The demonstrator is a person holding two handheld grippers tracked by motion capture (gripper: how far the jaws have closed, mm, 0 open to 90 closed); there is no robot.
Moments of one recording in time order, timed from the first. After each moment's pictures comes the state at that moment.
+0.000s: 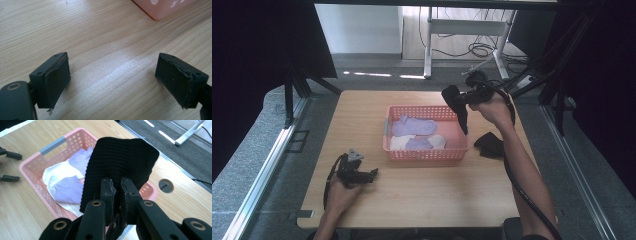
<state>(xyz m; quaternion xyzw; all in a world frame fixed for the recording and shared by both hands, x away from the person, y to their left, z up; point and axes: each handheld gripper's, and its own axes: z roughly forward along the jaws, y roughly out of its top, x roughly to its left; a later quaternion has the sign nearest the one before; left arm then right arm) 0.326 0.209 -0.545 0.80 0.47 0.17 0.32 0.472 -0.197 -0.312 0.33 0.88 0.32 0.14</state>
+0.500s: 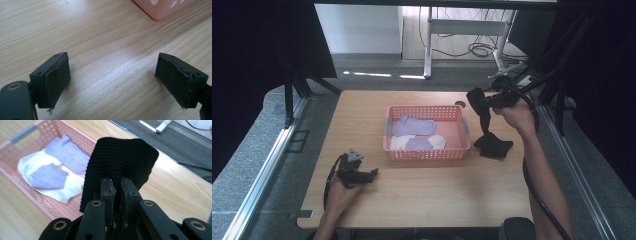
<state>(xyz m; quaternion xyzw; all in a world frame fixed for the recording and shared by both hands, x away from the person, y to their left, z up) 0.326 0.209 -0.546 0.80 0.47 0.18 0.33 0.464 -0.263 -0.318 0.39 0.86 0.30 0.17</state>
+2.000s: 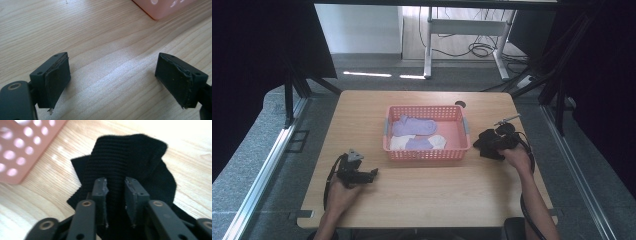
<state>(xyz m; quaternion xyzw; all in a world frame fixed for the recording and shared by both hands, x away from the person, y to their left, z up) 0.326 0.209 -0.545 0.80 0.47 0.17 0.32 0.446 -0.320 -0.486 0.48 0.84 0.24 0.13</state>
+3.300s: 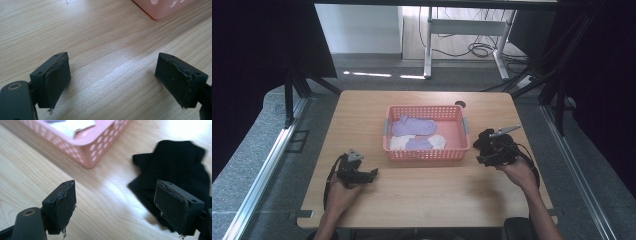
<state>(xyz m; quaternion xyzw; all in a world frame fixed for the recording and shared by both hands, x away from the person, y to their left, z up) 0.325 0.209 -0.545 0.80 0.47 0.17 0.32 0.376 -0.286 -0.457 0.41 0.86 0.28 0.12</state>
